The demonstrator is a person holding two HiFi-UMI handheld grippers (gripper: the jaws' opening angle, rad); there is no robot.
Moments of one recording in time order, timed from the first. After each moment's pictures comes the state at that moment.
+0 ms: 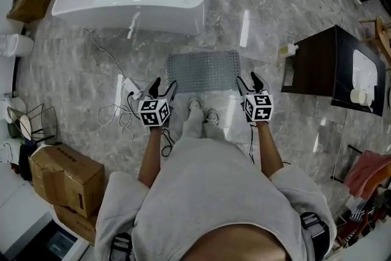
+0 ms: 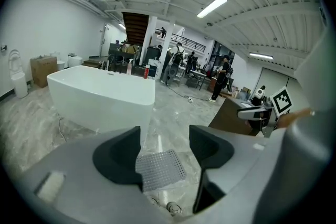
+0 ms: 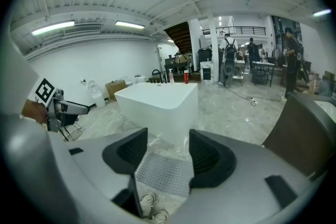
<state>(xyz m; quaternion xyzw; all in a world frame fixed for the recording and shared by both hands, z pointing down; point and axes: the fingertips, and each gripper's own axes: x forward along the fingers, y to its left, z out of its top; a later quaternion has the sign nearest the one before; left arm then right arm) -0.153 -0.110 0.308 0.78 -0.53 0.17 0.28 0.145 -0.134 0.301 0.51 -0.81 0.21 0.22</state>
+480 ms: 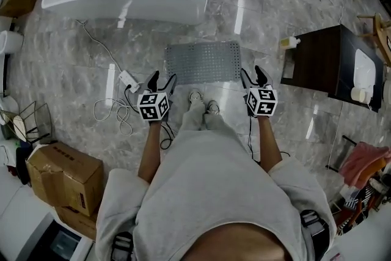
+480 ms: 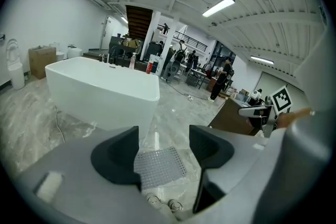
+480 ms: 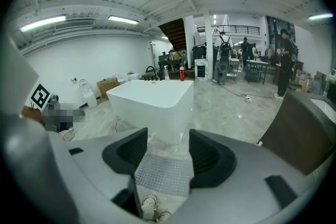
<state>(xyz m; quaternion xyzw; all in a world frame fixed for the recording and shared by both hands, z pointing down) -0.209 -0.136 0.341 0.78 -0.51 0.17 0.32 0.105 -0.161 0.314 0.54 -0.78 0.23 0.23</state>
